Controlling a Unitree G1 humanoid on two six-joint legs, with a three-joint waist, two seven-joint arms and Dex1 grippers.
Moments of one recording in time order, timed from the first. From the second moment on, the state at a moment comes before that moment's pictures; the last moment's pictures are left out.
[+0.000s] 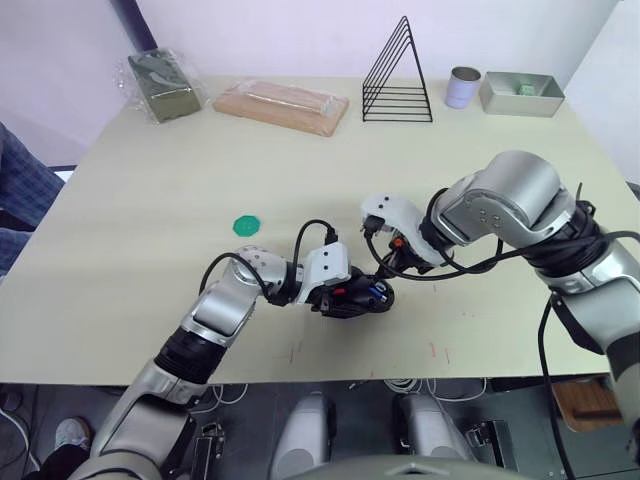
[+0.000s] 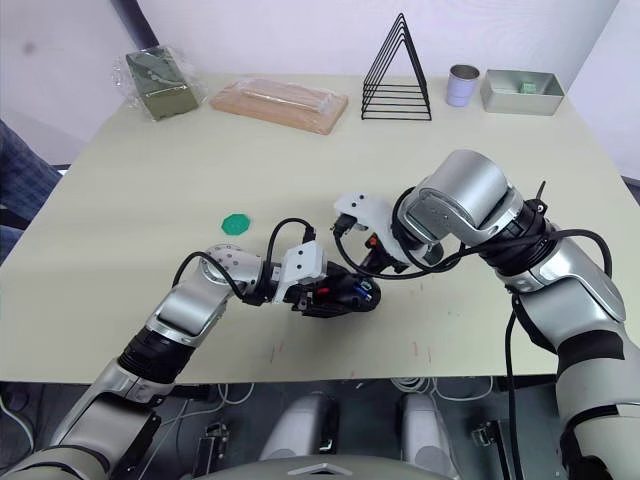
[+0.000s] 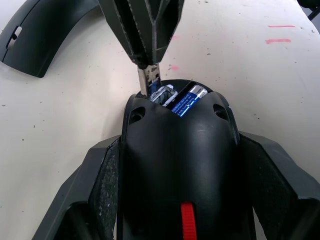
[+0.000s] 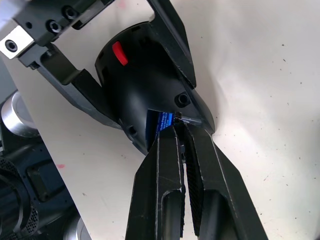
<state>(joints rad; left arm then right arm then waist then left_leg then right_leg) -0.48 0.58 -0.37 -0.05 -0.10 0.35 -1.17 -1.17 -0.54 0.61 -0.06 0.73 1.61 0.63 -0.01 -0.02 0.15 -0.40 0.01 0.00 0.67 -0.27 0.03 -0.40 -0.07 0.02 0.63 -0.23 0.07</state>
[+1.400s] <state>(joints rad) -0.48 0.58 -0.37 -0.05 -0.09 0.34 -1.17 -1.11 -0.53 0.61 -0.07 0.71 1.61 0.62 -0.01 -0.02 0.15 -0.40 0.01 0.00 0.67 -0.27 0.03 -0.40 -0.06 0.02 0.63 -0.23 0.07</state>
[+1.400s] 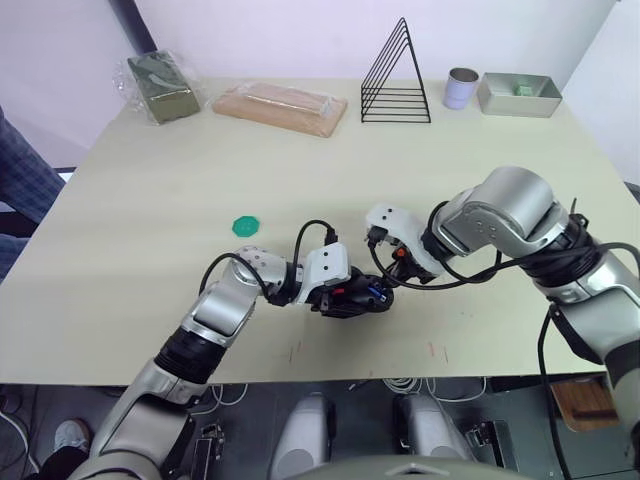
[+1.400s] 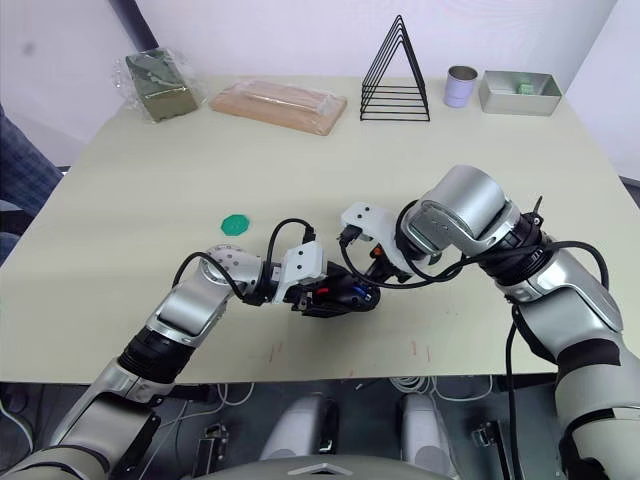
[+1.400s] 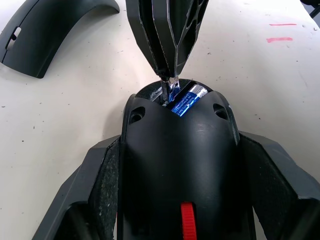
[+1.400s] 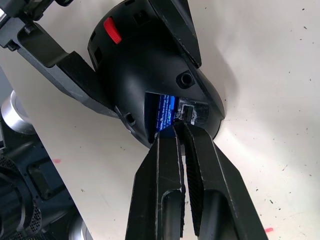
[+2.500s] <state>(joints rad) -0.47 0.58 -0.37 -0.05 -0.09 0.35 -1.16 -1.12 -0.50 0.61 0.00 0.66 1.60 0.66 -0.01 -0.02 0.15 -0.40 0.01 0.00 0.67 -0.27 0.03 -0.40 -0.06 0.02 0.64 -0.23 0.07</state>
